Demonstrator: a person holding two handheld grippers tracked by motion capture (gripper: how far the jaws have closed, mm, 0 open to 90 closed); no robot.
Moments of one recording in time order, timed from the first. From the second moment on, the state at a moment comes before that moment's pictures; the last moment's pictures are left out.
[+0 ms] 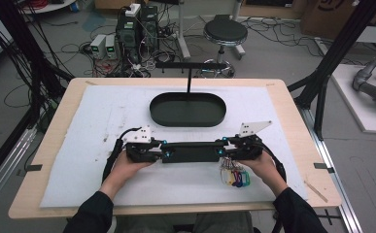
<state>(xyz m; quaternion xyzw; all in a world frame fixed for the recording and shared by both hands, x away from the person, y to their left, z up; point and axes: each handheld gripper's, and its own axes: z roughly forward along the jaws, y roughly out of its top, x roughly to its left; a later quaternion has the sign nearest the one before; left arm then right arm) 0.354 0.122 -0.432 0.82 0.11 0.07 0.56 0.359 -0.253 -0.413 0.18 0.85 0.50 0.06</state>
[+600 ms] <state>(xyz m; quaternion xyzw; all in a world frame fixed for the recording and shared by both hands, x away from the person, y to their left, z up) 0.373 0.118 -0.386 0.79 0.17 0.15 0.57 0.340 -0.329 -0.384 0.33 0.73 0.57 0.21</state>
